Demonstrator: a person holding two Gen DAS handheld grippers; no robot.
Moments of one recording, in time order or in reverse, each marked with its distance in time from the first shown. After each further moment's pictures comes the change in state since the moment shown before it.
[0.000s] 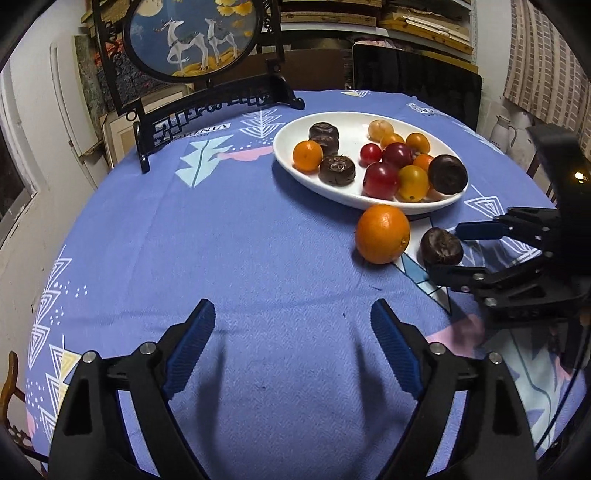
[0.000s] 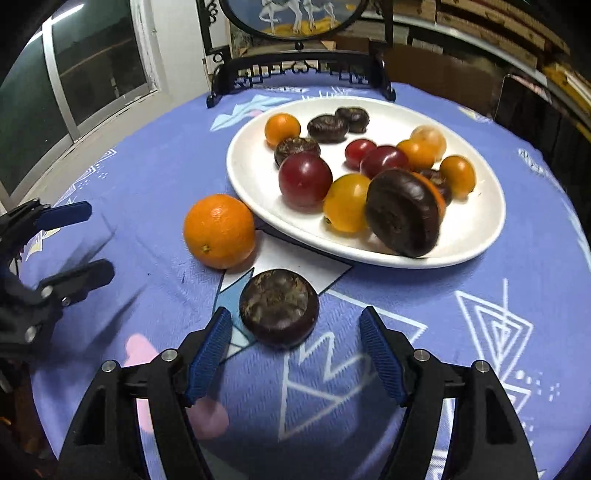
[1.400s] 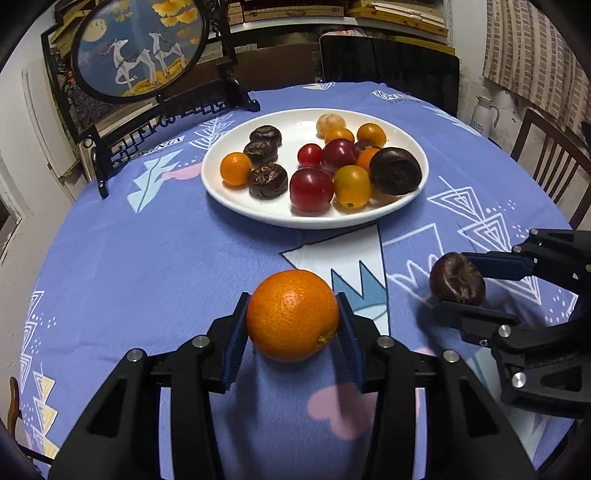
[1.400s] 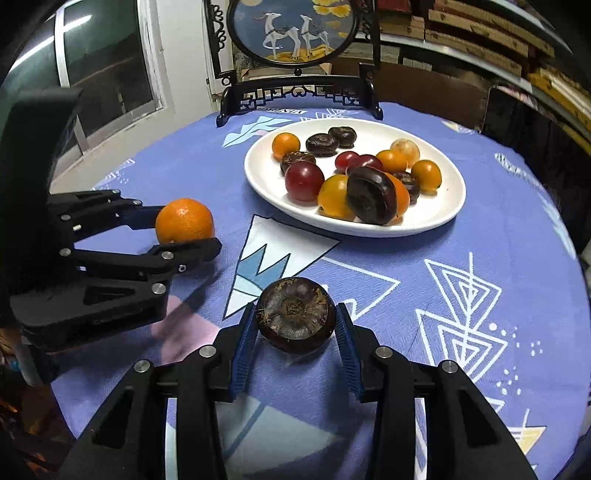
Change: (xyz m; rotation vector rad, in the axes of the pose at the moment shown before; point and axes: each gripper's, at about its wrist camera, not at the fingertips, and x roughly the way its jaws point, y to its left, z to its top) left arm 0.015 -0.062 0.018 0.080 0.012 -0.023; right arm -0.050 0.006 -0.036 -0.002 -0.088 -0.018
